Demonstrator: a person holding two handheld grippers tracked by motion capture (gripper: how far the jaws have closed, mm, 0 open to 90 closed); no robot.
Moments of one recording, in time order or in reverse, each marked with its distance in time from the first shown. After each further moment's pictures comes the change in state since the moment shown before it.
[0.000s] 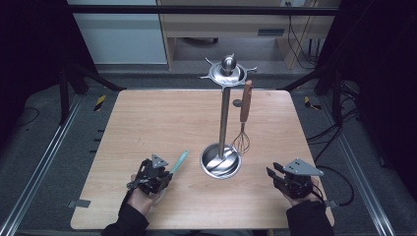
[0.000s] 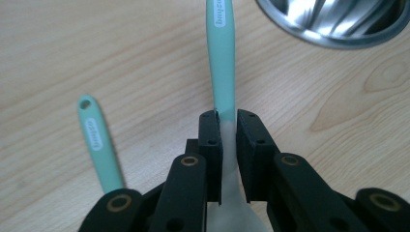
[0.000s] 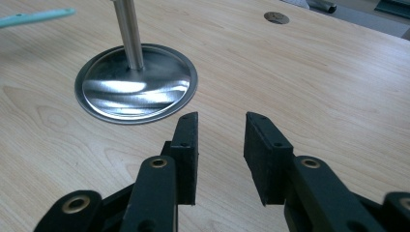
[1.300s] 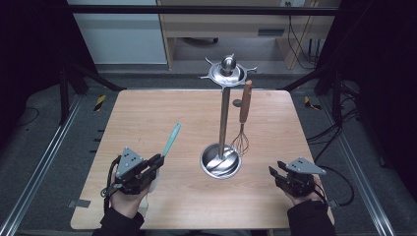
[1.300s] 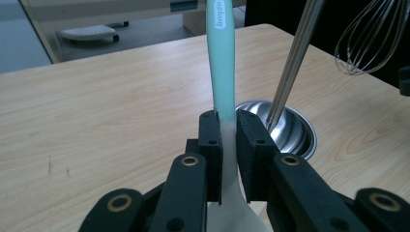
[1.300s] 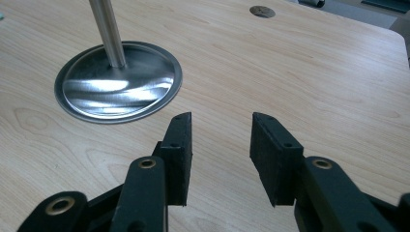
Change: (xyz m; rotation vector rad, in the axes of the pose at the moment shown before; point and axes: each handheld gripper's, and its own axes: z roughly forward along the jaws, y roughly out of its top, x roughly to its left) left arm -0.004 0.015 -0.092 -0.451 -0.026 -0.041; right arm -0.008 -0.004 0.002 0.009 -0.035 0.033
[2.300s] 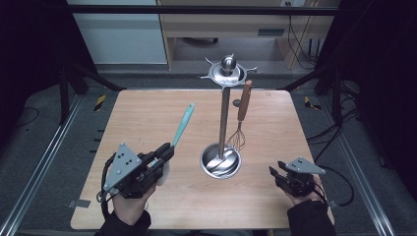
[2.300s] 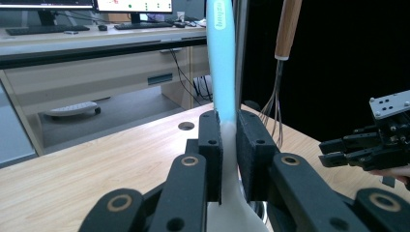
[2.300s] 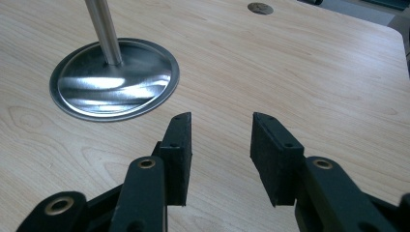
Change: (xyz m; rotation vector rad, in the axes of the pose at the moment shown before) left arm -0.045 0.055 -0.040 -0.249 -0.092 0.077; right arm -0.001 -0.001 0.001 0.010 -0.008 -0.006
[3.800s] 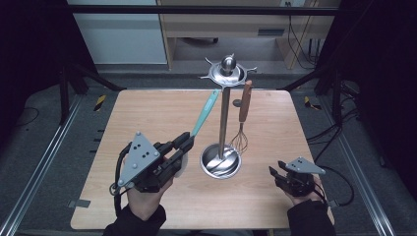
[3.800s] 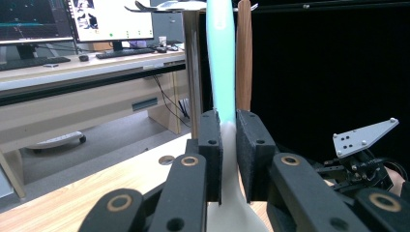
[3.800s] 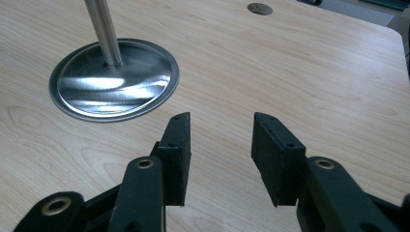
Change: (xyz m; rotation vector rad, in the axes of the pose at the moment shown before) left arm -0.032 0.044 0.014 -0.066 -0.063 0.053; right arm 0.000 0.000 0.000 -0.002 -0.001 0.000
